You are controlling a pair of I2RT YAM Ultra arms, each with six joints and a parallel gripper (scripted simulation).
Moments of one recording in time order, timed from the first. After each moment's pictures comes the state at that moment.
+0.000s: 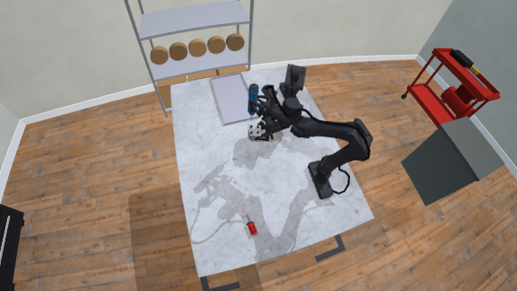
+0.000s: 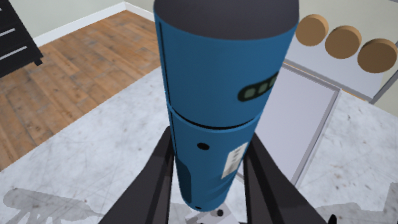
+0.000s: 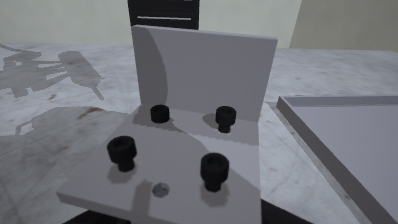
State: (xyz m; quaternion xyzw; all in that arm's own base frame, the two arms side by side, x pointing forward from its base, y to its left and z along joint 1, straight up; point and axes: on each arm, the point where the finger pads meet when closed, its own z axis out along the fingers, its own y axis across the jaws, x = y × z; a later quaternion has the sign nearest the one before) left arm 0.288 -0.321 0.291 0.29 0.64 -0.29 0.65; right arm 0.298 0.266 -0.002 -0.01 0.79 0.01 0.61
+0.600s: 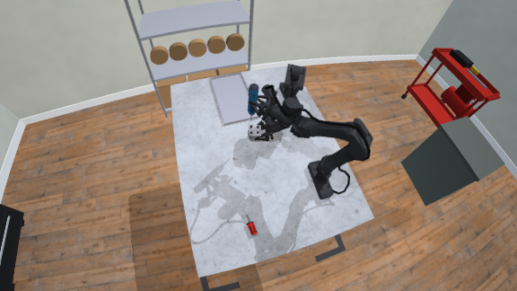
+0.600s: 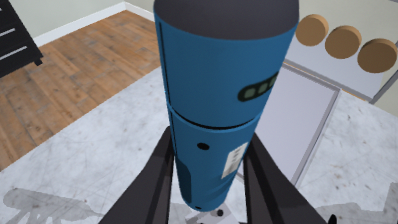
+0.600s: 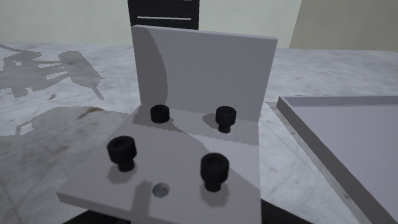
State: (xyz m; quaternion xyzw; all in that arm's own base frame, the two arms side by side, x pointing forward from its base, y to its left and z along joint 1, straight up) left arm 0.288 -0.321 0.291 0.29 0.64 -0.29 0.65; right arm 0.298 0.266 -0.002 -0.01 0.79 0.01 0.61
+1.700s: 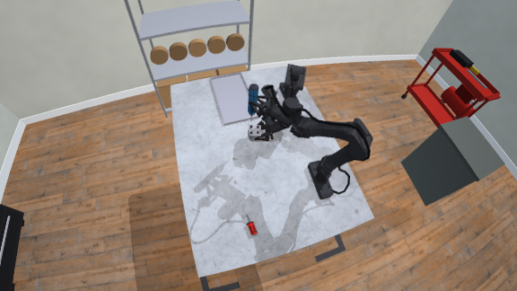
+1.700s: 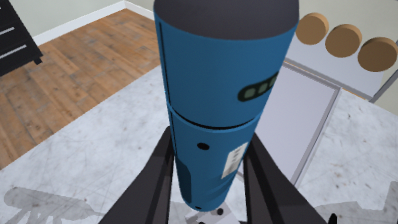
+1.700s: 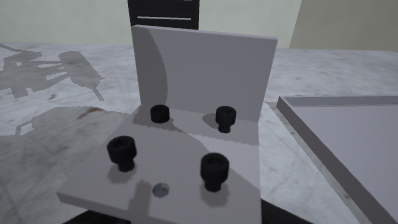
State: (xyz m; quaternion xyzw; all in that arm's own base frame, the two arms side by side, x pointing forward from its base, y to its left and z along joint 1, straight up) left arm 0.288 -0.321 0.289 0.29 0.64 -0.29 0.65; right arm 0.298 0.266 -0.002 -0.01 0.79 0.01 0.61
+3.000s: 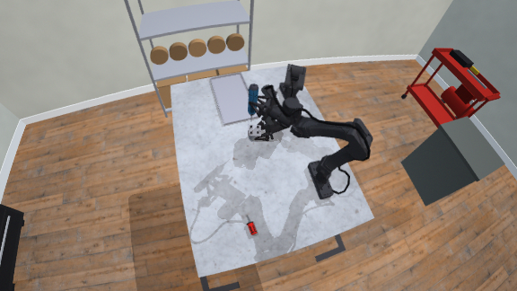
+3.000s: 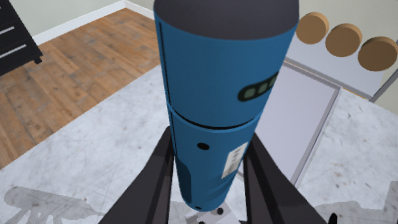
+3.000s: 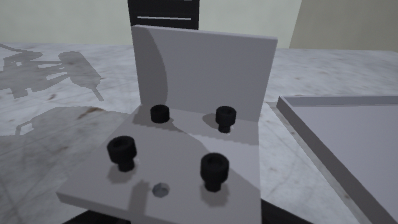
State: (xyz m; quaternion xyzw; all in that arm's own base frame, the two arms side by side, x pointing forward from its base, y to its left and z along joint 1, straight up) left arm 0.288 -0.321 0.289 0.29 0.65 -0.29 0.65; right arm 0.298 0.266 -0.002 -0.01 0.79 0.01 0.61
